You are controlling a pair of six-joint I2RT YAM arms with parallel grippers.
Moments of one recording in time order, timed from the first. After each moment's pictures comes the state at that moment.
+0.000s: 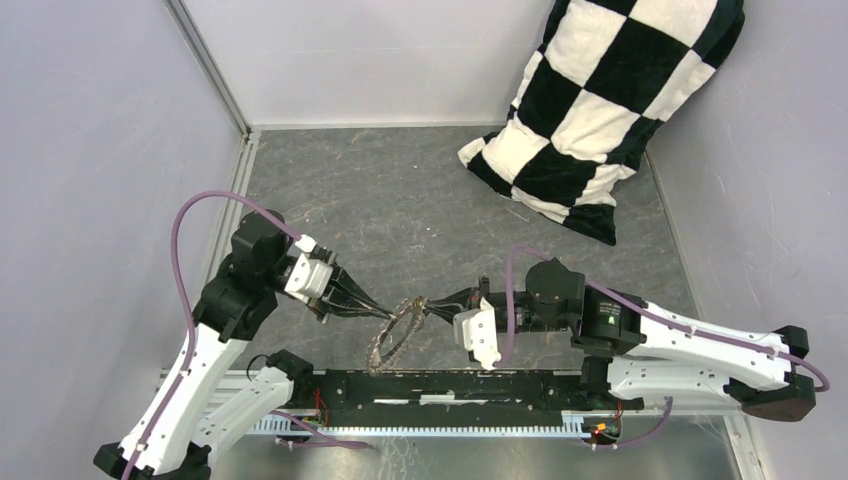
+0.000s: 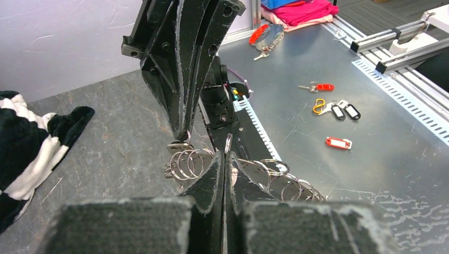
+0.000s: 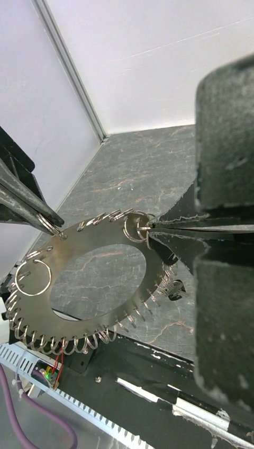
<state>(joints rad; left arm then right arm) -0.47 0.73 0.98 -0.54 1.42 0.43 1.29 0.89 0.93 -0.21 -0.22 -0.74</state>
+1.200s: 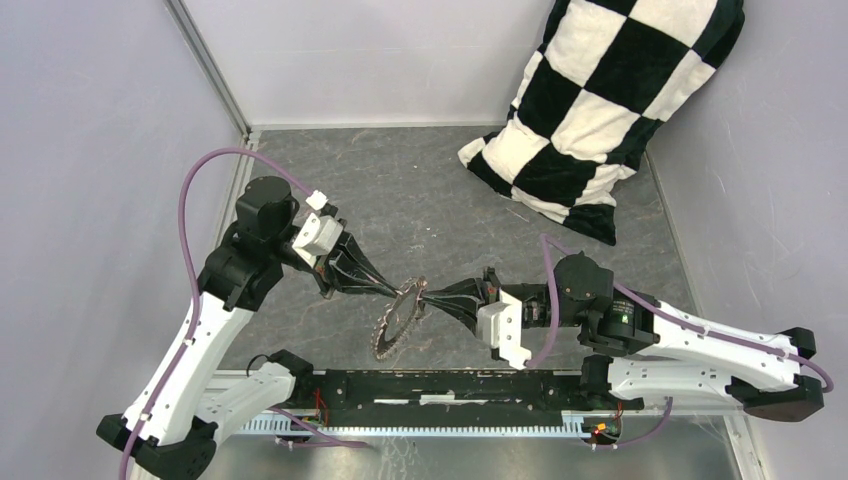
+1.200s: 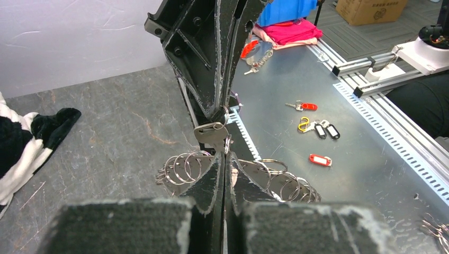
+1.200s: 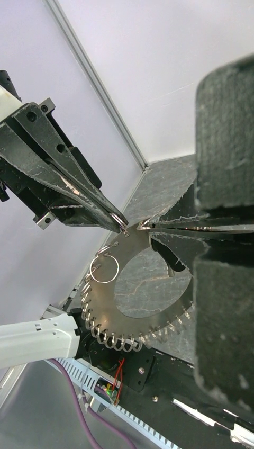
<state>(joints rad) -0.47 0.90 1.17 -0.54 1.45 0.30 1.31 0.88 1.00 -0.08 -0.27 -0.70</state>
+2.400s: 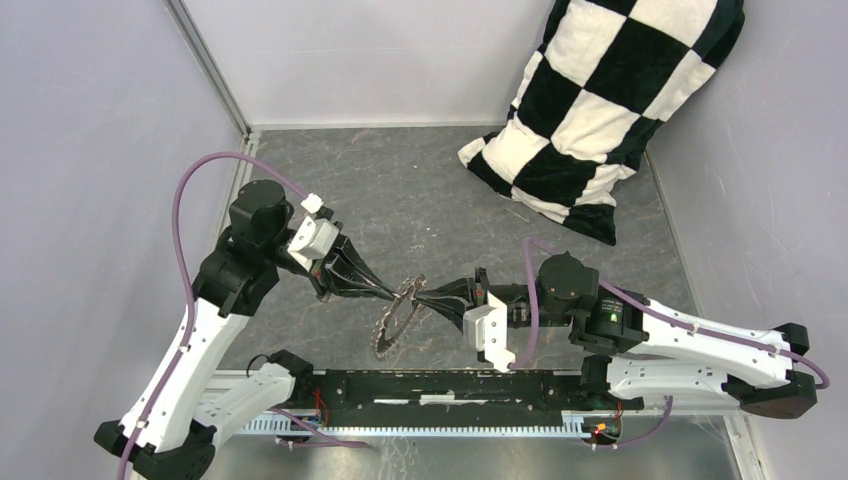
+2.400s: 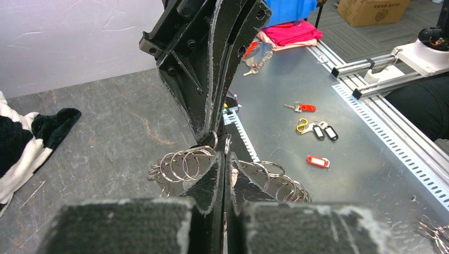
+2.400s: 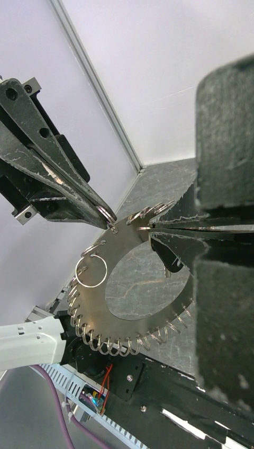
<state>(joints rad) -0.47 0.87 1.17 -0.54 1.44 0.27 1.31 0.92 1.00 -0.08 -0.26 -0.76</state>
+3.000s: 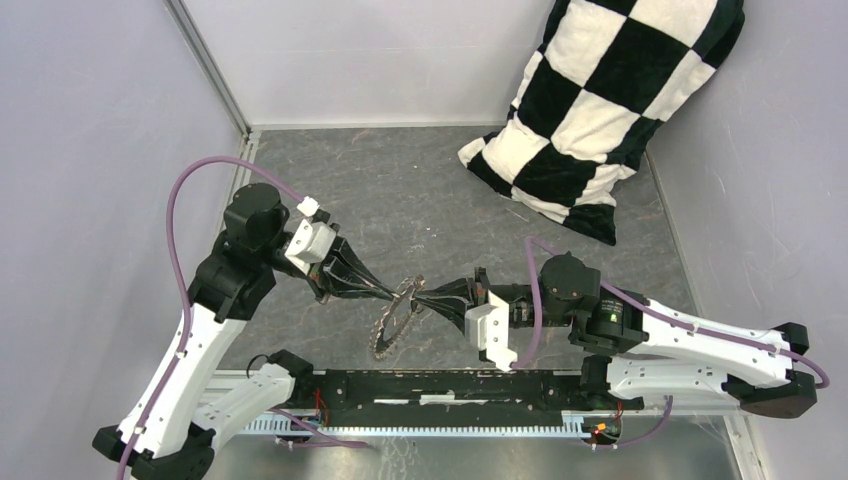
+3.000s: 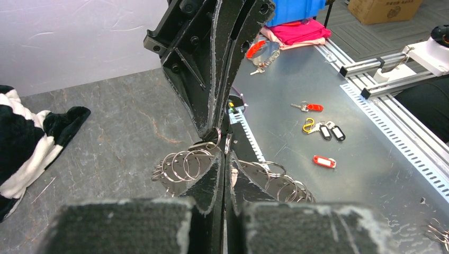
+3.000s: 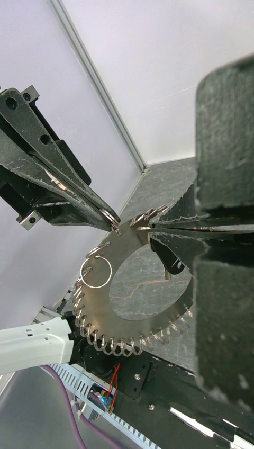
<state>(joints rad) -0.47 0.85 1.17 -0.54 1.41 0.27 1.31 0.92 1.00 -0.06 -0.26 -0.74</state>
